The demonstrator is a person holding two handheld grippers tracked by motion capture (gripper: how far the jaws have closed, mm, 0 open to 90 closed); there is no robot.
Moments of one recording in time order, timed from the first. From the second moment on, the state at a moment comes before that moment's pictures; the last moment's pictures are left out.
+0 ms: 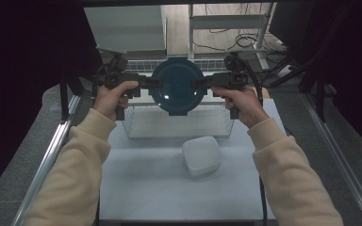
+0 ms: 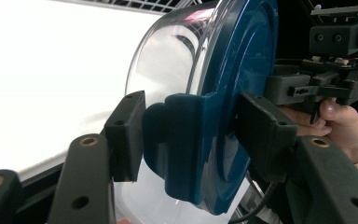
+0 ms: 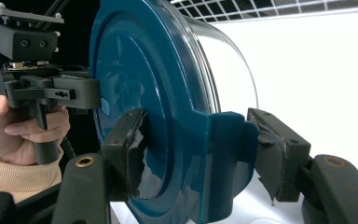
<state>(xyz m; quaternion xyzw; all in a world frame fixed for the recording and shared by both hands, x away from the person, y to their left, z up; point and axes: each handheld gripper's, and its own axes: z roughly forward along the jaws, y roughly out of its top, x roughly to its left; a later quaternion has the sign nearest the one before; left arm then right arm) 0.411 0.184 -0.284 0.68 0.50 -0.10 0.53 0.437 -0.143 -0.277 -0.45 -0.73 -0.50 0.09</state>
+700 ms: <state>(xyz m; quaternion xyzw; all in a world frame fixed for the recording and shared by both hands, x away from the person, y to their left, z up) 0.459 0.189 -0.302 0.67 0.52 -0.13 0.52 0.487 -0.138 -0.285 -0.47 -0.73 -0.48 0.12</state>
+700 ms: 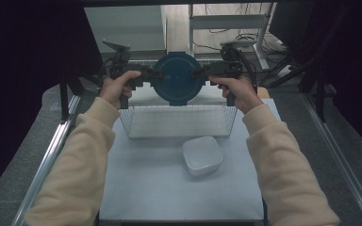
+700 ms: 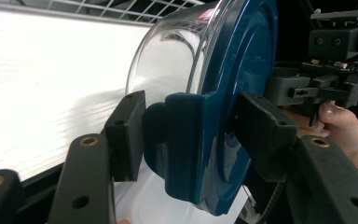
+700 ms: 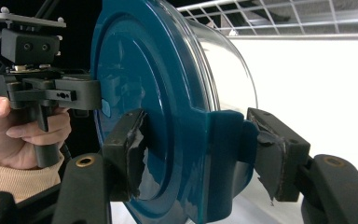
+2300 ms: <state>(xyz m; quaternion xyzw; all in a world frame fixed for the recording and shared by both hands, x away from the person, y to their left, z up) 0.344 0.215 -0.353 0.69 0.49 0.04 0.53 0.402 -0.184 -0.323 -0.41 -0.76 -0.50 -0.01</state>
